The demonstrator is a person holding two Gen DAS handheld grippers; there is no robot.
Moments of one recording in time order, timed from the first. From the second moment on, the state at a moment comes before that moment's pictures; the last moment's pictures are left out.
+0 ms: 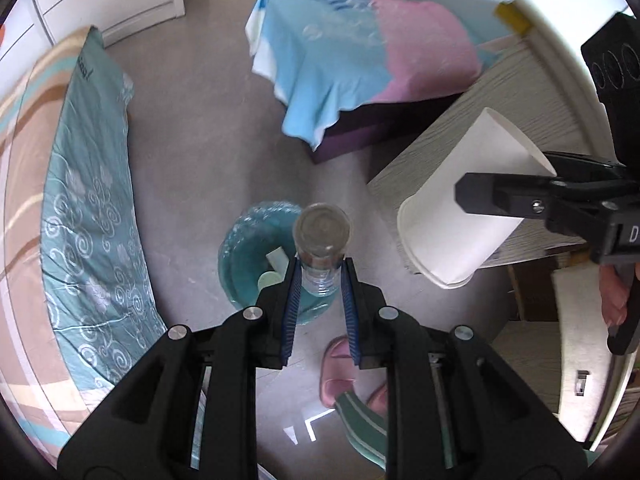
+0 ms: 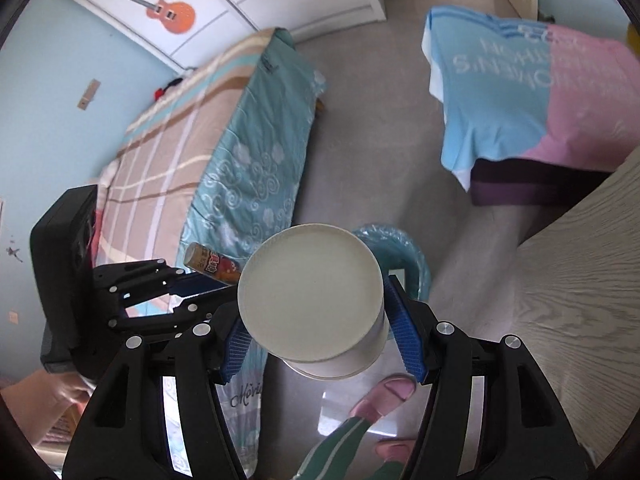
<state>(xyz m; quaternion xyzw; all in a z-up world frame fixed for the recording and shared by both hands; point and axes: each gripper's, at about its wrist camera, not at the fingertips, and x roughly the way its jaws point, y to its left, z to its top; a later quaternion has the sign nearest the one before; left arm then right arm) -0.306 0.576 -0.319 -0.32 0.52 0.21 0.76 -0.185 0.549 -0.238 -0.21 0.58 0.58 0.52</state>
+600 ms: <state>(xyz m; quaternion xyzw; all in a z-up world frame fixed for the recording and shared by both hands) -0.319 0.585 -0.350 -0.31 0.55 0.25 0.74 -0.161 0.560 -0.263 -0.22 0.61 0.54 0.54</state>
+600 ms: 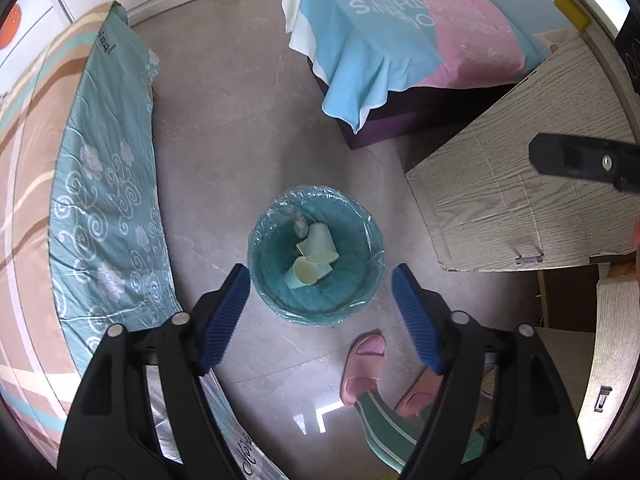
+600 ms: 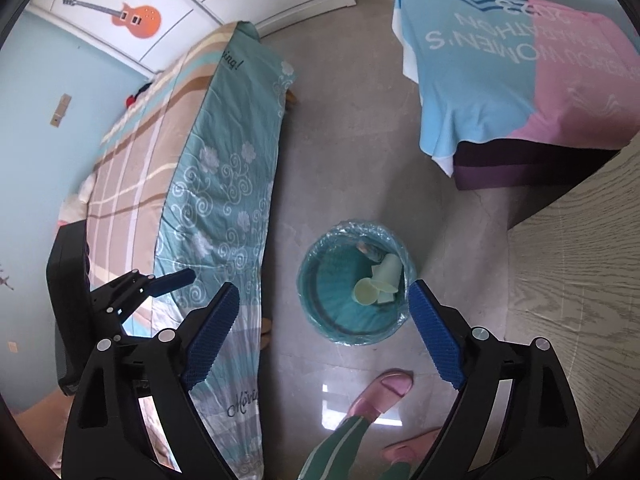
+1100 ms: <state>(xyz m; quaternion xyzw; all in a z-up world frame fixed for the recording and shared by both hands) -0.281 0.549 -0.228 -0.26 0.49 0.25 0.80 -0.134 0.464 -0.120 -0.14 0.55 0.59 0.58</state>
